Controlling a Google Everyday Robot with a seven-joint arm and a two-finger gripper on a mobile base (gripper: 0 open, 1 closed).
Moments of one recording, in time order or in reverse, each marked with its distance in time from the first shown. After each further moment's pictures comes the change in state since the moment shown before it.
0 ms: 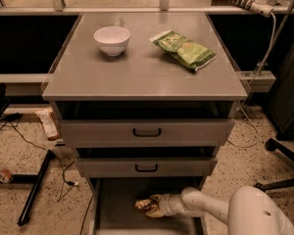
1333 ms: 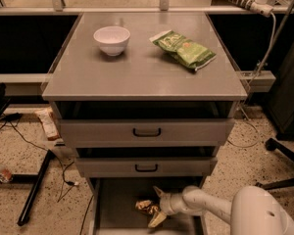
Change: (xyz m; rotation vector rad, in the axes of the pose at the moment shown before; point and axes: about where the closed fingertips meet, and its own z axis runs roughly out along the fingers) arm -0.008 0.002 -0.011 -0.021 -0.015 -0.014
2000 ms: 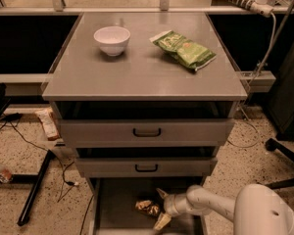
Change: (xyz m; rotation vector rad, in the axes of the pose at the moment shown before) arm 0.008 0.010 -0.022 -0.045 0.030 -0.018
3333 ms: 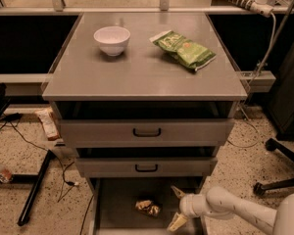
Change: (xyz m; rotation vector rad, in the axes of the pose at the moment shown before) arm -0.013 0.010 -0.103 0.072 0.013 0.033
